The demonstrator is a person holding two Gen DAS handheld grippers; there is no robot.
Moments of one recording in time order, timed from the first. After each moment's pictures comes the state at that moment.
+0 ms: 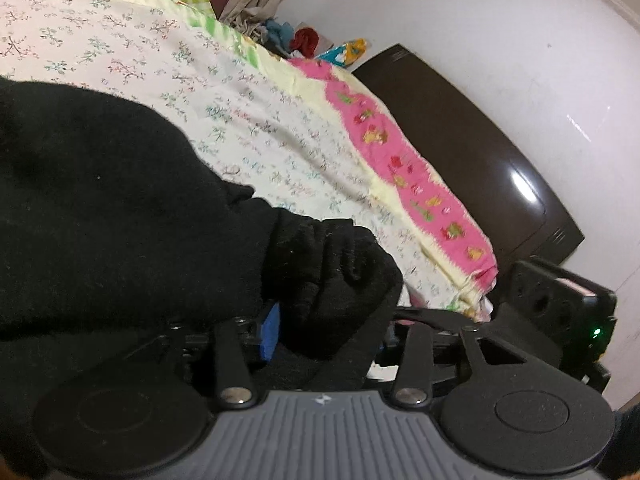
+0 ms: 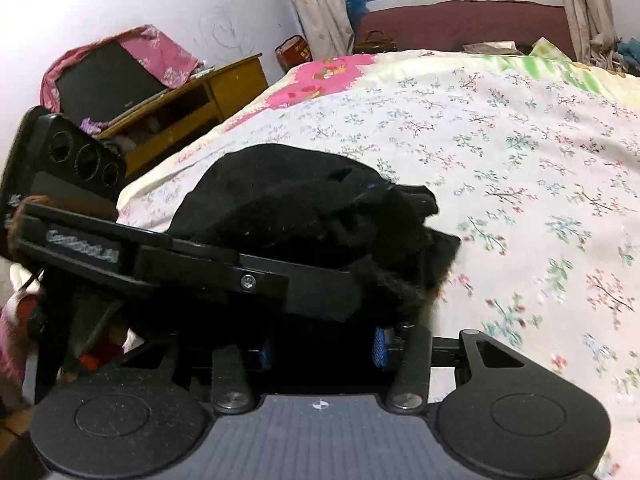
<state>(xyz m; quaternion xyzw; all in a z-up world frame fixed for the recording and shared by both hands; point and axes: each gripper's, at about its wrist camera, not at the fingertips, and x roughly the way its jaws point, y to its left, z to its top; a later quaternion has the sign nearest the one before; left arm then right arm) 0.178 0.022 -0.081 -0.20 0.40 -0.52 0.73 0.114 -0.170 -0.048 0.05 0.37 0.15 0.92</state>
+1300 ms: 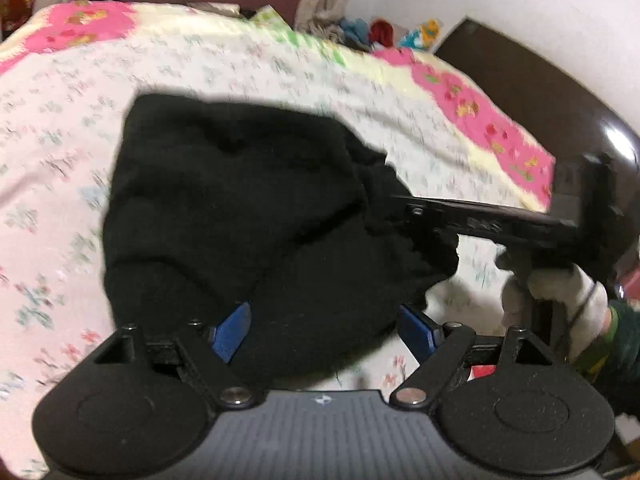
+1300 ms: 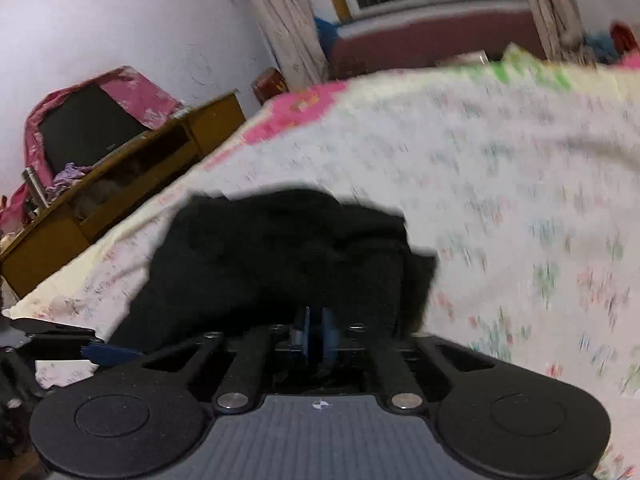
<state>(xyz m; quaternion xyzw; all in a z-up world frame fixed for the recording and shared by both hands) 0.111 0.092 -0.056 -0.07 0.40 -0.38 0.83 0.126 -0.184 -0.040 0.08 0.31 0.13 0.94</state>
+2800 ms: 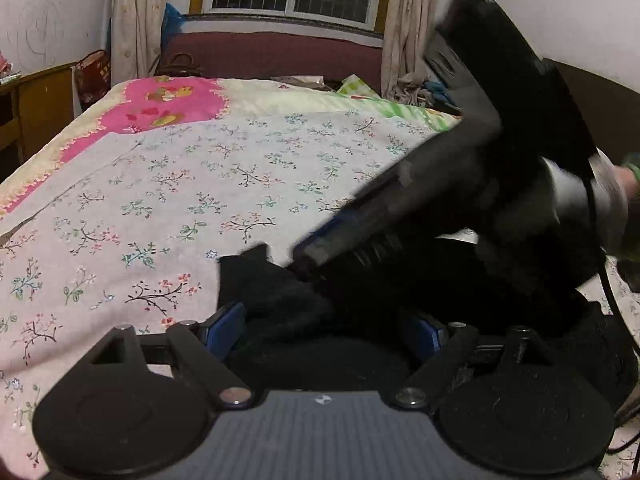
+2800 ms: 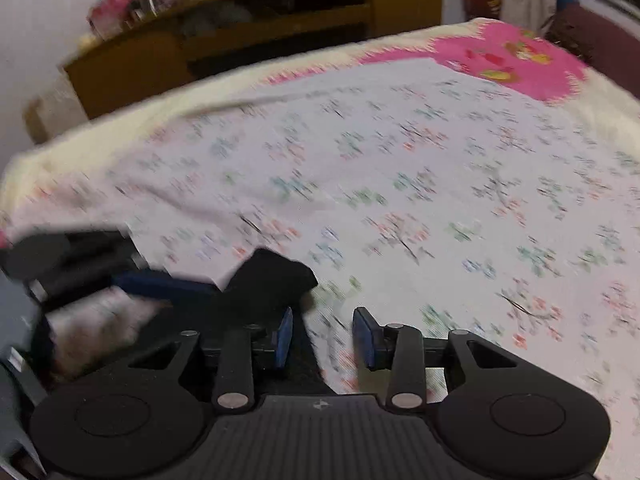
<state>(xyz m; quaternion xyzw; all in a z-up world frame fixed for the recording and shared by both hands) 0.206 0.088 -0.080 -0.03 0.31 -0.24 0.92 0.347 -0.044 -0.052 -0.15 0.44 0.38 0.80</state>
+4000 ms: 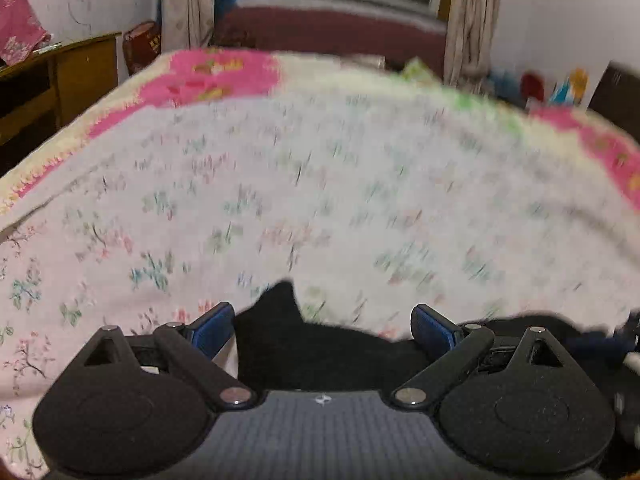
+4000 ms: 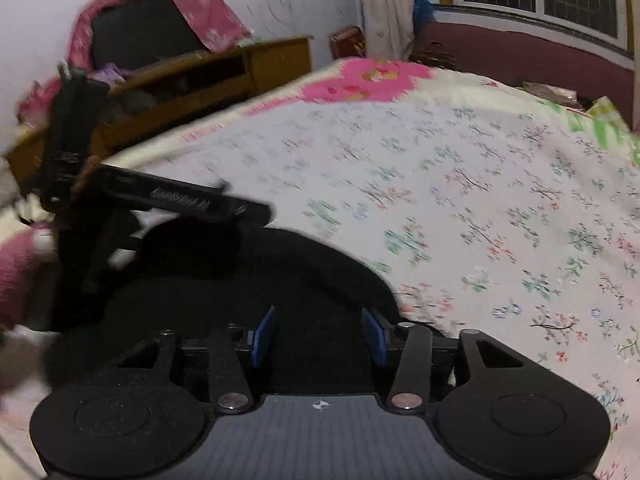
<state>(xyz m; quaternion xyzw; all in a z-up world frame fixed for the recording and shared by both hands) 0.285 0.070 -0.106 -0.03 0.37 -0.15 0.92 0.238 -0.142 -0.060 -0.06 0.37 0.20 0.91</state>
